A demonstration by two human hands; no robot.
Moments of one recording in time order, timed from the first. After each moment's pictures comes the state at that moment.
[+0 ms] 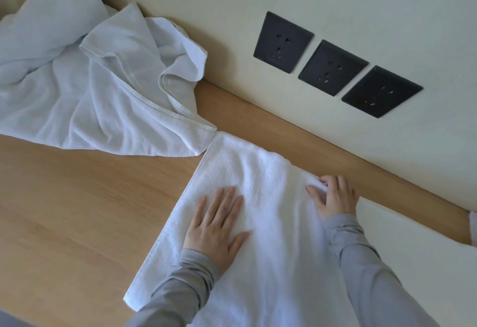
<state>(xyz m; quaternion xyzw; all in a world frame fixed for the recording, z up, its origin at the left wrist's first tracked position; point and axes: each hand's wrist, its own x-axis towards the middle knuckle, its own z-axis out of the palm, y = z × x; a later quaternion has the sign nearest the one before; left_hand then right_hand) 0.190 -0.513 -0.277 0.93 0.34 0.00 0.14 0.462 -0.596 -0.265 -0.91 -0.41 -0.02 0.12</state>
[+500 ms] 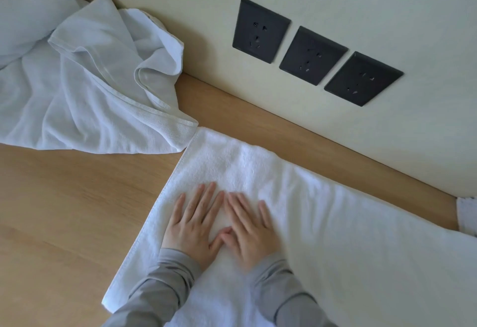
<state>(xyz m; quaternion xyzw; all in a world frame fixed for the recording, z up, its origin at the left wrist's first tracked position) 0.187 -0.510 -0.284 0.93 0.34 0.01 0.12 0.316 -0.602 -0.273 -0.76 -0.65 0.06 0.05</state>
